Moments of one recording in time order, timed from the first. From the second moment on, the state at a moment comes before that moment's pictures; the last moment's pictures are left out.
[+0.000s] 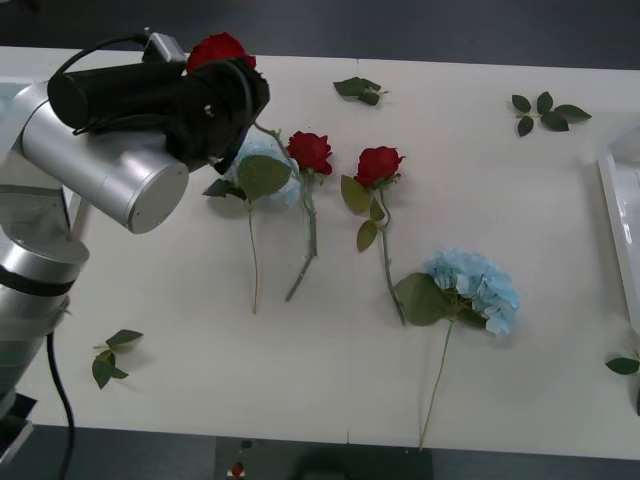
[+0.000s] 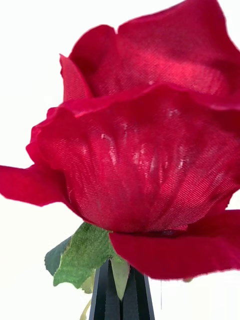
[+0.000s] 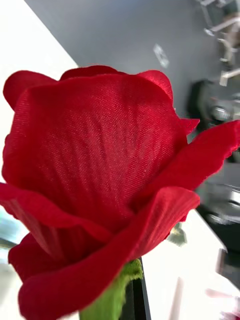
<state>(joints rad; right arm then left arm) -0.69 -0.92 -0.41 -0.66 -0.60 1.07 2.17 -0.55 0.43 -0.30 -1.97 0.34 1.04 -0.21</state>
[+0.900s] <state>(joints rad) -0.69 -0.92 -0.36 -0.89 -1.00 1.52 2.17 -0.56 0.12 -0.50 -1.93 0.02 0.61 -0.21</state>
